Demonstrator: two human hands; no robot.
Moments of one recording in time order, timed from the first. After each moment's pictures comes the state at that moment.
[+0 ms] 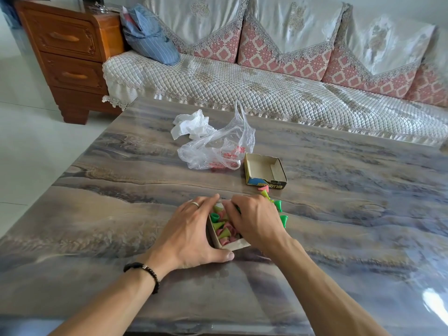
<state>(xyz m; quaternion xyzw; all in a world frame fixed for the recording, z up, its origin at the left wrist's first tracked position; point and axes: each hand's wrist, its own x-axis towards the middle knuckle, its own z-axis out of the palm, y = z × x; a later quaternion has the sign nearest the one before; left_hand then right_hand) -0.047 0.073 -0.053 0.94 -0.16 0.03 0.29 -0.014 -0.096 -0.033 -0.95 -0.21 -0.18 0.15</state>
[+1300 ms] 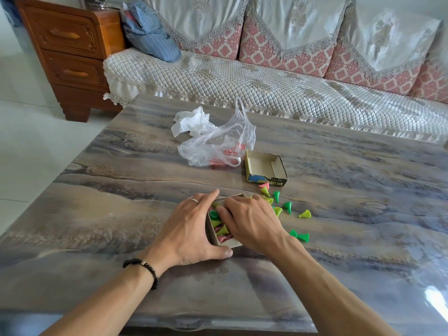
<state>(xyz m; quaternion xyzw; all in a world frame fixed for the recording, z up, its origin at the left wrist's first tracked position) -0.050 0.073 -0.052 0.94 -0.16 0.03 0.30 -0.018 -0.095 -0.035 -0.95 -0.28 -0.15 0.07</state>
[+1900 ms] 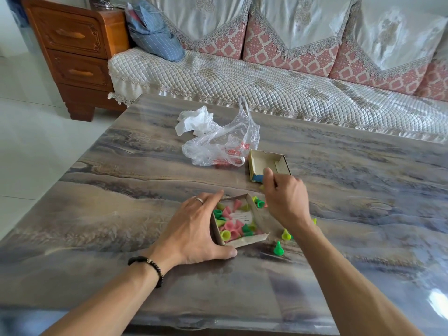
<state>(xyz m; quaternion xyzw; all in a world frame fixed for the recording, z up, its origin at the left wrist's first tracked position) -0.049 0.074 -0.051 0.94 -0.17 0.03 0.28 0.010 -0.127 -0.012 -0.95 -0.02 -0.22 0.24</state>
